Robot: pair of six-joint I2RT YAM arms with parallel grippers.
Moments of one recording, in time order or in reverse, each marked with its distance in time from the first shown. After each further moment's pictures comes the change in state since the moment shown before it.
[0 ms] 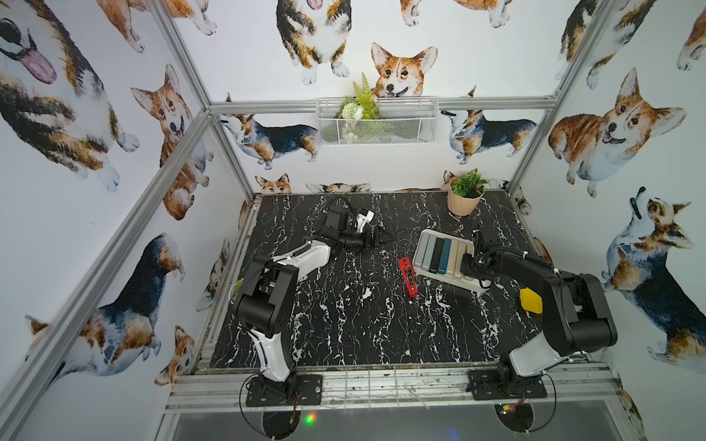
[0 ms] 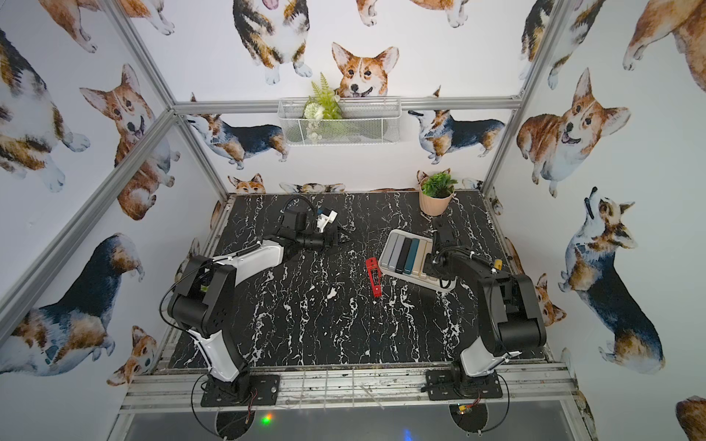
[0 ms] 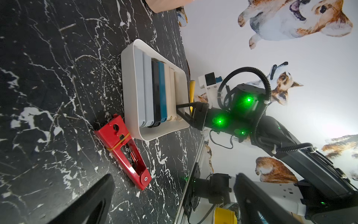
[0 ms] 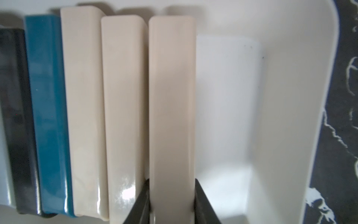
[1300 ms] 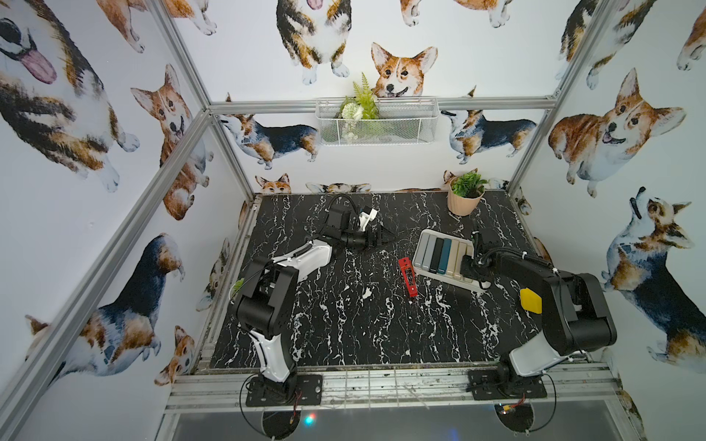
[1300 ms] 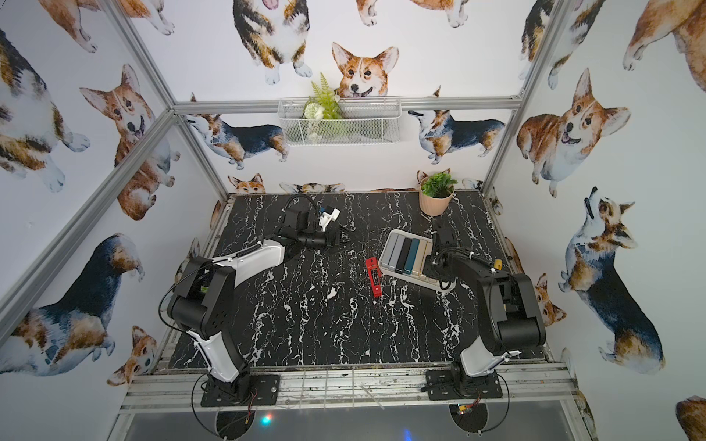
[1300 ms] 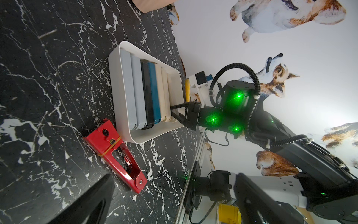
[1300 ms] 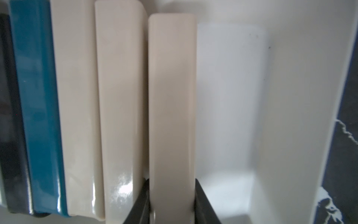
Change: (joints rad) left arm -0.010 -0.009 0.014 -0.010 -0.001 0.032; right arm 0.000 0.003 -0.014 0.005 -0.009 0.003
